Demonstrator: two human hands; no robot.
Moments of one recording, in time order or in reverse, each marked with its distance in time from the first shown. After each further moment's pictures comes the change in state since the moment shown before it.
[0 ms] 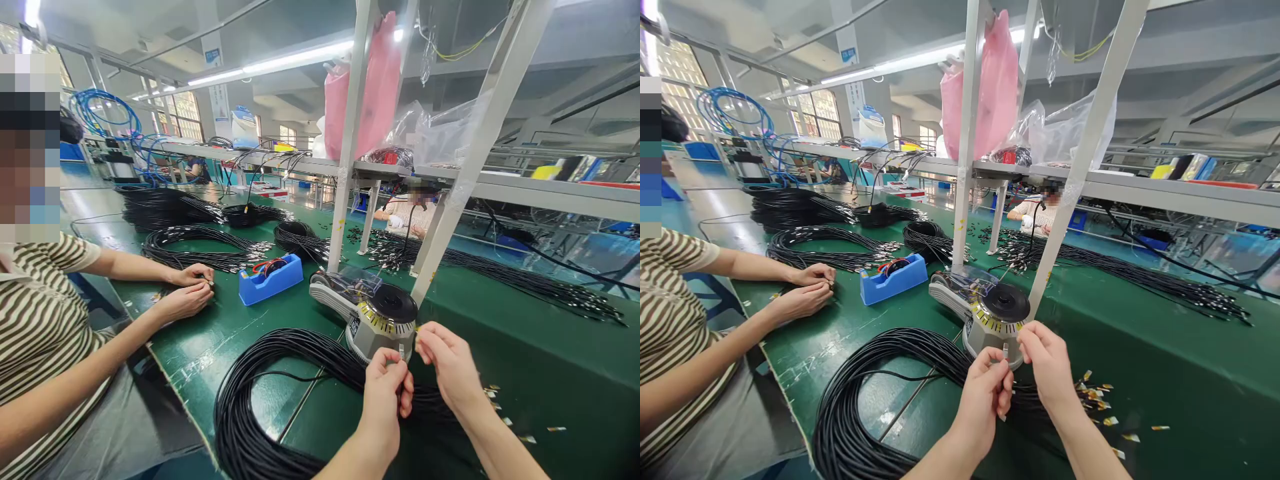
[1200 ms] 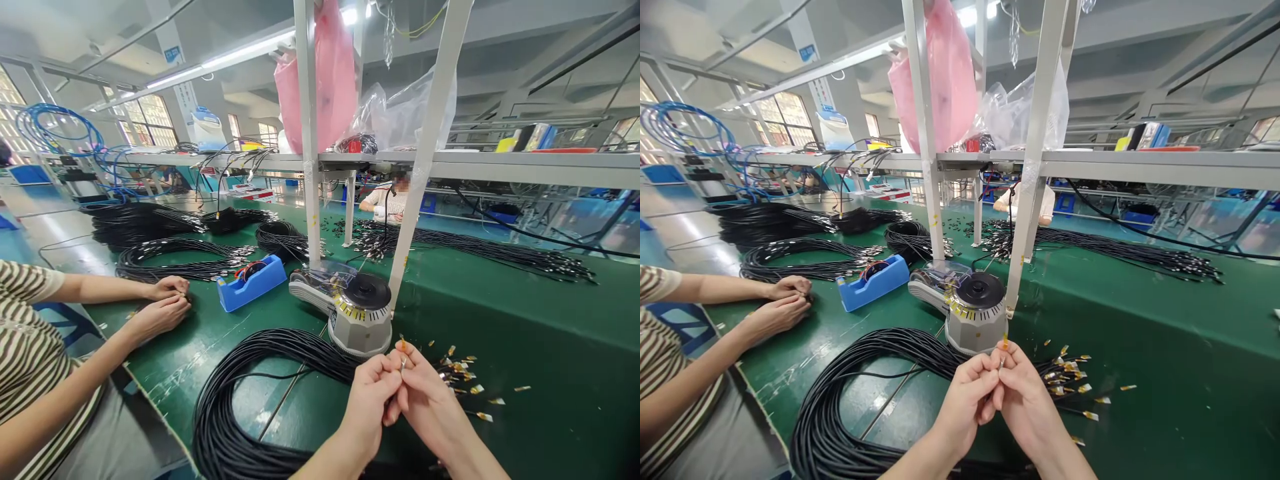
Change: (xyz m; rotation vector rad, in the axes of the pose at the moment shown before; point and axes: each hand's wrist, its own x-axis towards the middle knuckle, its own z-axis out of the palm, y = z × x) left_hand -0.013 -0.017 0.001 0.177 -0.209 -0.071; right_hand -0.060 0.027 -0.014 0.894 -0.232 0.318
